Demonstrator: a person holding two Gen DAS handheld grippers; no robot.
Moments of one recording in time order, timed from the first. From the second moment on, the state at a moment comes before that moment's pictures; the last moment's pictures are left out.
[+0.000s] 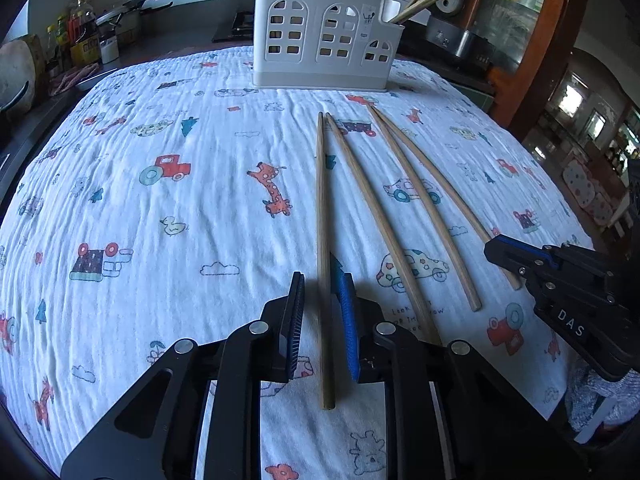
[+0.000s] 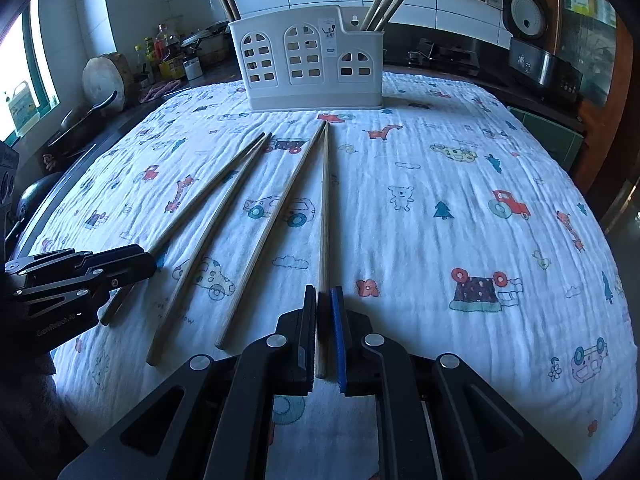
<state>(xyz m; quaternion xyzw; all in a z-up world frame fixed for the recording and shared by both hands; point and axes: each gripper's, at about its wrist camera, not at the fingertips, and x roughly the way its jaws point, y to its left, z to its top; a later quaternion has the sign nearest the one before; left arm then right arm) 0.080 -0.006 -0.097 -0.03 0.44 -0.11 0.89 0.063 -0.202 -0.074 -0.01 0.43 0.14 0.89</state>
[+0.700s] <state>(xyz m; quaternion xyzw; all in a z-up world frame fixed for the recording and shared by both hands) 0.079 -0.008 -0.072 -0.01 0.43 -0.11 0.90 0.058 -0.206 -0.057 -0.01 0.41 0.14 0.90</state>
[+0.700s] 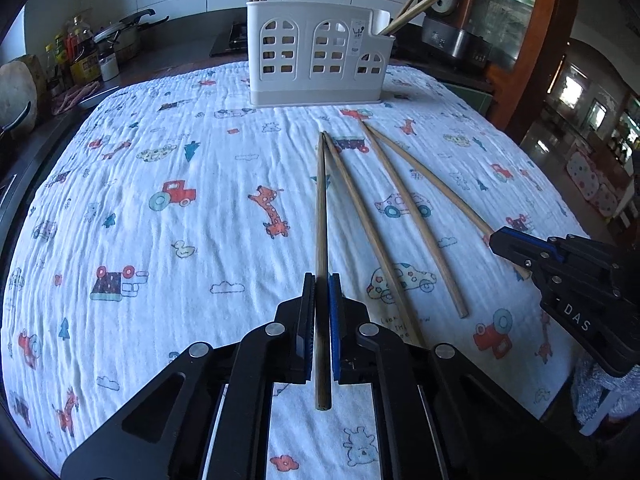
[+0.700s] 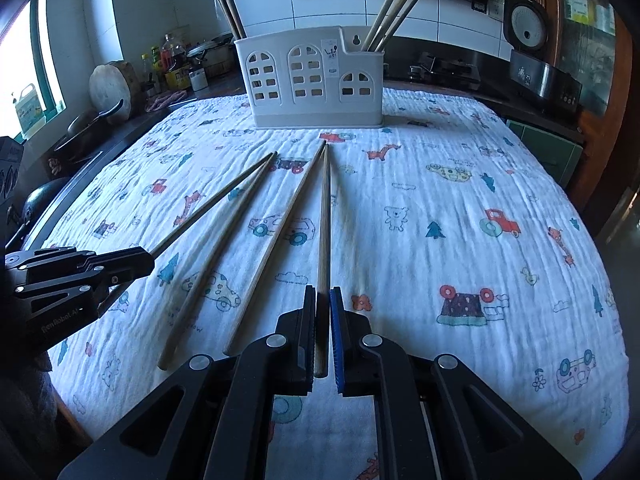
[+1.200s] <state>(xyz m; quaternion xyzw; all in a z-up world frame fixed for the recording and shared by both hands) 0.085 0.006 0.004 -0.02 0.34 -0.13 0.93 0.071 -0.208 0.024 -0.04 0.31 0.15 0.94</state>
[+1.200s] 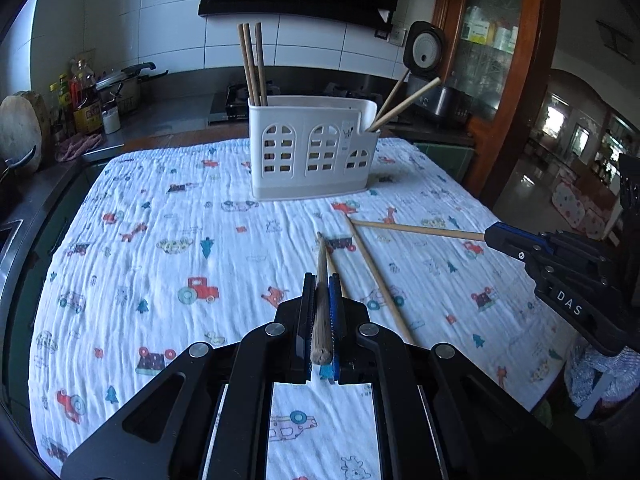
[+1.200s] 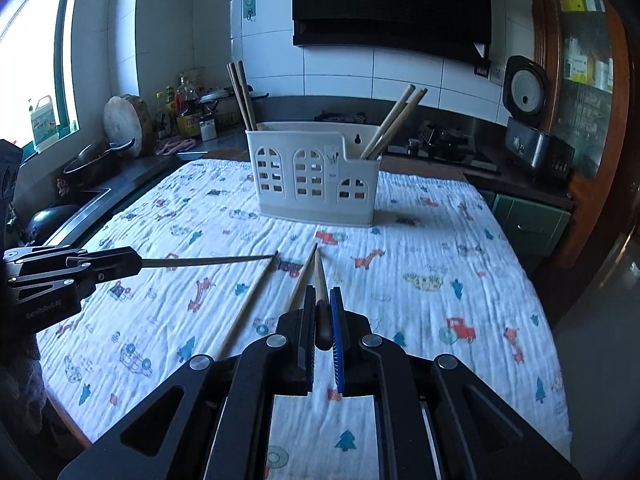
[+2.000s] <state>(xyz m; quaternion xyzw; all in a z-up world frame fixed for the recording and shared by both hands) 0.153 0.000 0.053 -0.01 0.32 -0.16 0.94 0.144 -0.199 0.094 -0.05 0.29 0.20 0.93</state>
